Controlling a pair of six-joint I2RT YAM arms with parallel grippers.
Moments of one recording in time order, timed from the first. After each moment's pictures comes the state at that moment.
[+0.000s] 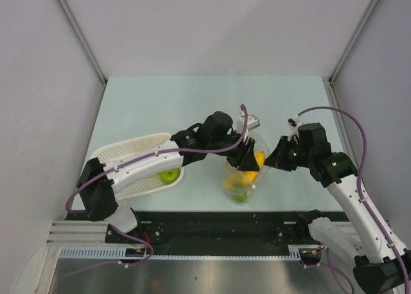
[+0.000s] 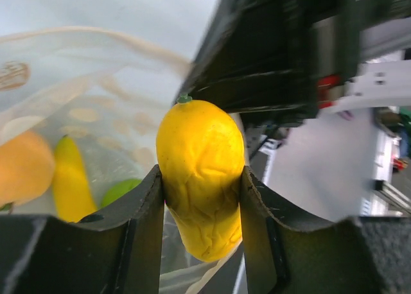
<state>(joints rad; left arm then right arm) -0.99 1.56 1.31 -0.30 0.44 -0.37 0.35 0.86 0.95 -0.84 -0.30 0.59</state>
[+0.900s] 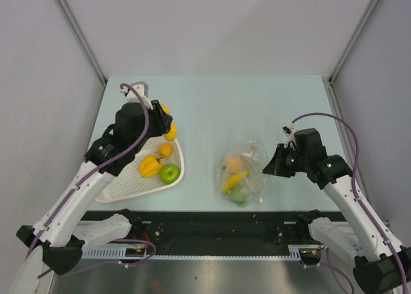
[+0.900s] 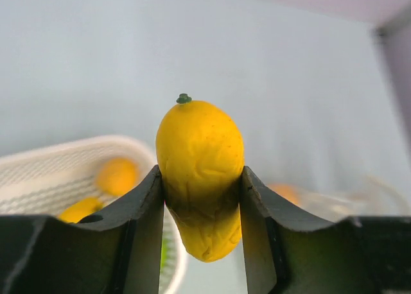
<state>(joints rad) -0.61 1.01 1.25 -0.60 -0.30 -0.50 0.35 0.85 0.85 -0.85 -0.34 0.53</state>
